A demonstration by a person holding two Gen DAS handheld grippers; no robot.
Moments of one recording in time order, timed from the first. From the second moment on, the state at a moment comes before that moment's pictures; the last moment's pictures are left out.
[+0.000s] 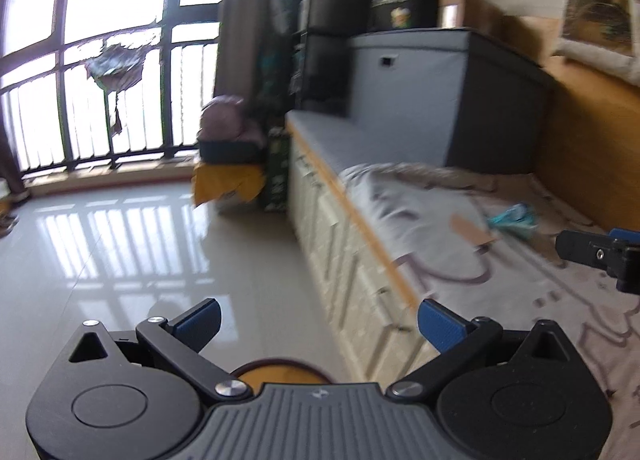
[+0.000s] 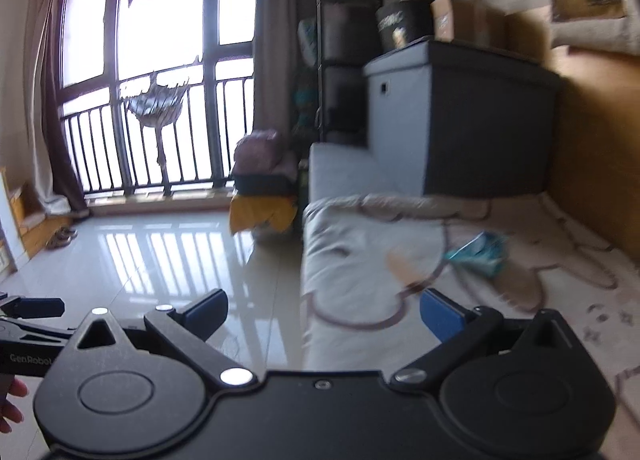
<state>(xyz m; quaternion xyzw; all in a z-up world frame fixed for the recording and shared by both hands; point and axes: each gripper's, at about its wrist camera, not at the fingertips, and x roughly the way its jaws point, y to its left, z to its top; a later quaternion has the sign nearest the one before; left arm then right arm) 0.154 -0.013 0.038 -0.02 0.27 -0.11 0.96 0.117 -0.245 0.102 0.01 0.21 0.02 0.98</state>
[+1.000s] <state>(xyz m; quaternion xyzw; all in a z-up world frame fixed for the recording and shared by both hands) 0.256 -0.216 -0.010 -0.03 0.25 -0.26 0.93 0.213 -0.487 0.039 0.06 0.20 -0.07 0.98</state>
